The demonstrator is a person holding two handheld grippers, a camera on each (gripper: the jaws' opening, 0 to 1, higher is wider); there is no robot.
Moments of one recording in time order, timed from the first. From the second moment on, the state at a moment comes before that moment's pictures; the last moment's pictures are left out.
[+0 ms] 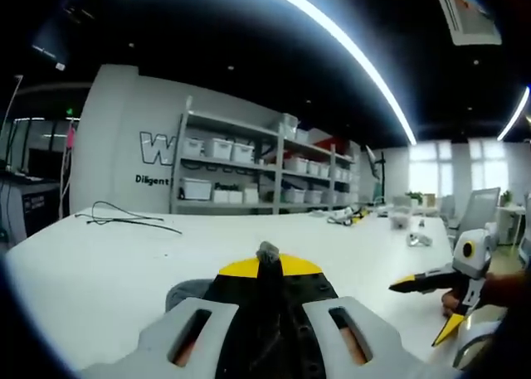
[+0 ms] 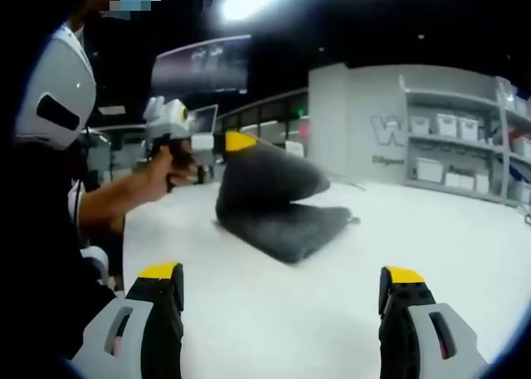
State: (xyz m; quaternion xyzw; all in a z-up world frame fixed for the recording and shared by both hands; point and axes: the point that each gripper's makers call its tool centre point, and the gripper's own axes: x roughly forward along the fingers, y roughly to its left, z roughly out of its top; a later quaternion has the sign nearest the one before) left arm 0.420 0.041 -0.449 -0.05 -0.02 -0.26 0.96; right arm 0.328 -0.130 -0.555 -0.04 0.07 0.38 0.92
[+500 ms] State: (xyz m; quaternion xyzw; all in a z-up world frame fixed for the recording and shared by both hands) left arm 0.419 0.059 -0.445 -0.05 -0.04 -0.23 0.97; right arm 0.328 -0.128 -0.555 -0.04 0.07 0.38 0.92
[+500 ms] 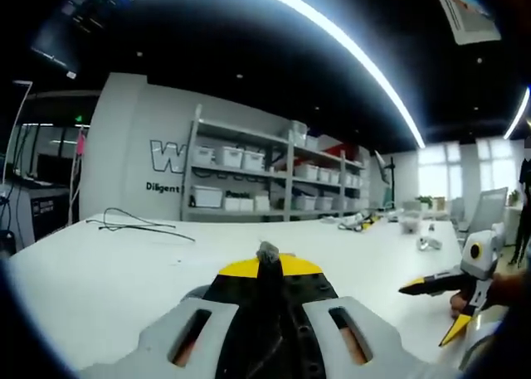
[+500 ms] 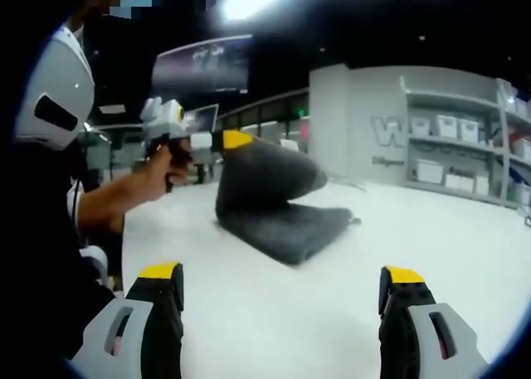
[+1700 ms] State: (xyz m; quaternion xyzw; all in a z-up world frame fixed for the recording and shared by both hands) left arm 0.425 0.105 -0.444 -0.06 -0.05 -0.18 0.98; right arm 0.330 -0.119 -0.556 -0.04 0.08 0.38 0.92
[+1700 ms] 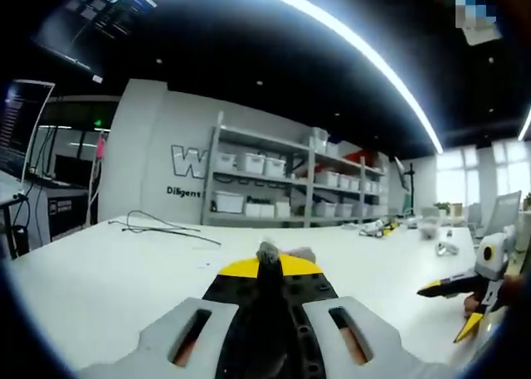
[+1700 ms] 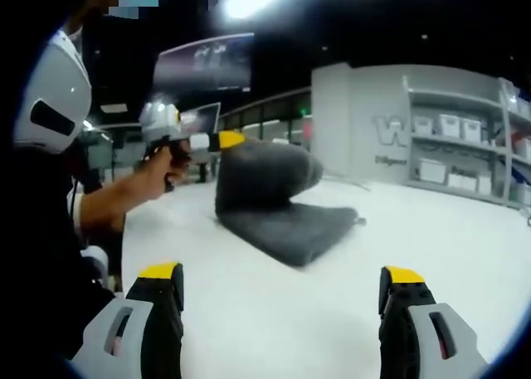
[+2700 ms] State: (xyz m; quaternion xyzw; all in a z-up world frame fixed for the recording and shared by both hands) left arm 0.425 0.146 -0.459 -0.08 -0.04 -0.13 0.99; right arm 0.331 -0.115 -0.557 -0.05 0.08 0.39 0.92
